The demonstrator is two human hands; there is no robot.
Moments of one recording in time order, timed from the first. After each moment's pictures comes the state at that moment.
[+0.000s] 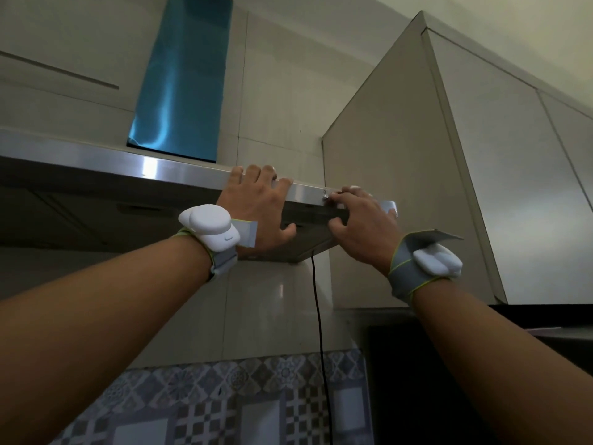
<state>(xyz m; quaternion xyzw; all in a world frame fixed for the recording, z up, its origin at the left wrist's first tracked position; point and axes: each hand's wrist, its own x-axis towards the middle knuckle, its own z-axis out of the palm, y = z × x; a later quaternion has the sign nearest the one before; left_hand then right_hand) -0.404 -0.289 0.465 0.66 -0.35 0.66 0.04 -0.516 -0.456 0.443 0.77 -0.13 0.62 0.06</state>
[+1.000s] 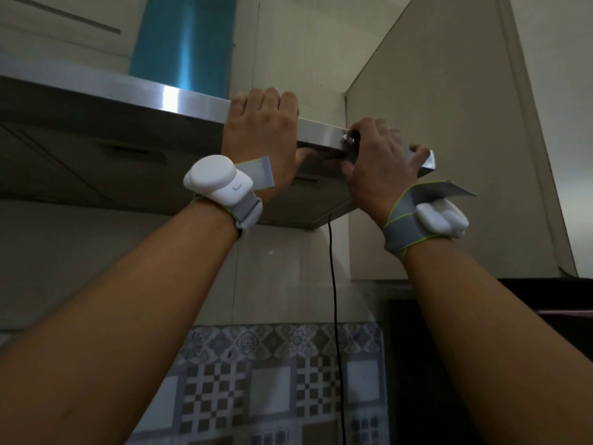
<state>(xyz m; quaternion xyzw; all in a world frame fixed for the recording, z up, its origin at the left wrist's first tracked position) -0.386 -0.331 0.472 0.57 -0.27 0.76 0.17 -0.462 -0.487 0.460 0.64 -0.15 0.74 0.13</state>
